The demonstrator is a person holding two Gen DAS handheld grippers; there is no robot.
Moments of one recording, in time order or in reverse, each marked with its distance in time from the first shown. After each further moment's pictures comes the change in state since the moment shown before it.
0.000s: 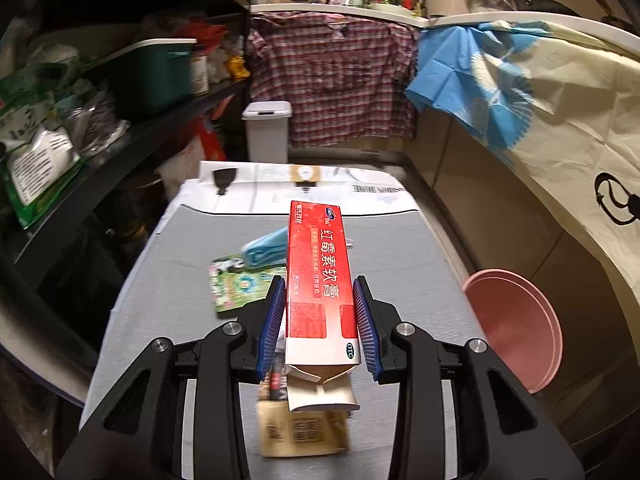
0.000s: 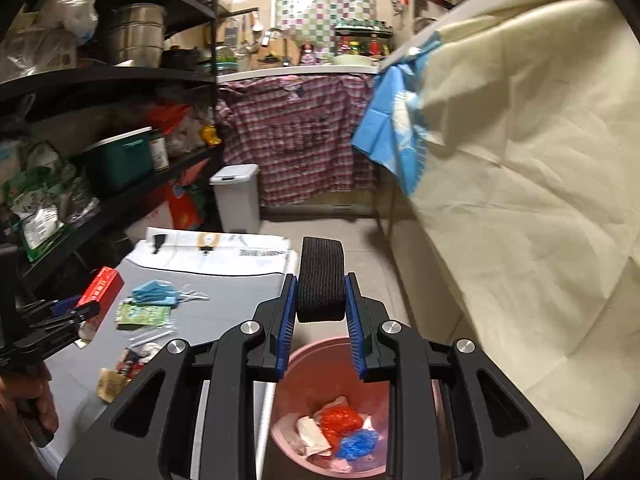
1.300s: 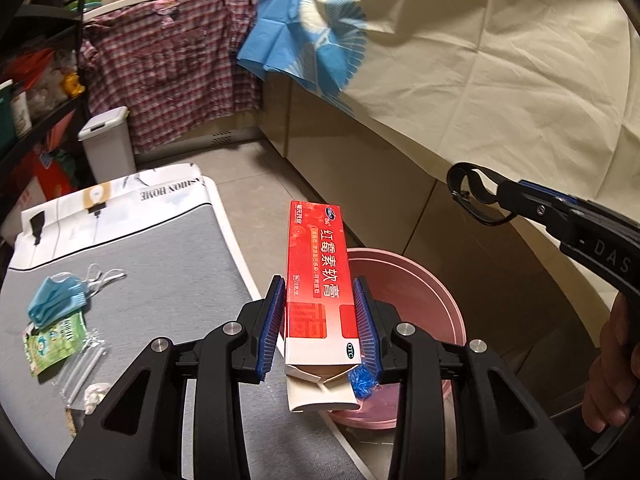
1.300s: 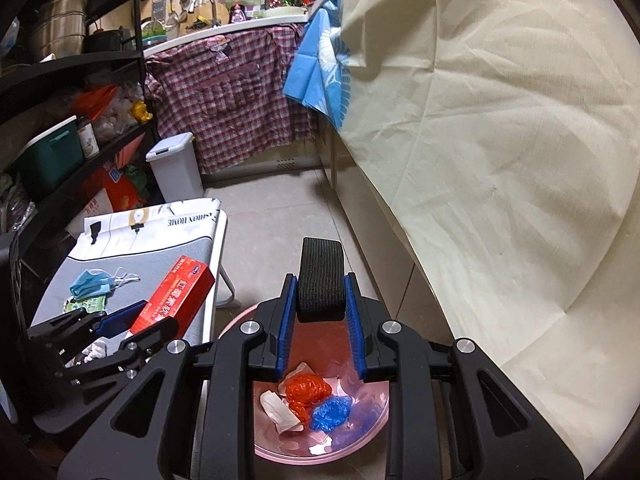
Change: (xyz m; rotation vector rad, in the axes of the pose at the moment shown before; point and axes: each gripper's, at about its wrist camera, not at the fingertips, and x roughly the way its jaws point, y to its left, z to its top) left arm 0.064 -0.184 0.003 0.258 0.094 -0.393; right arm 0.051 -0.053 -0.027 0.127 0.169 -0.162
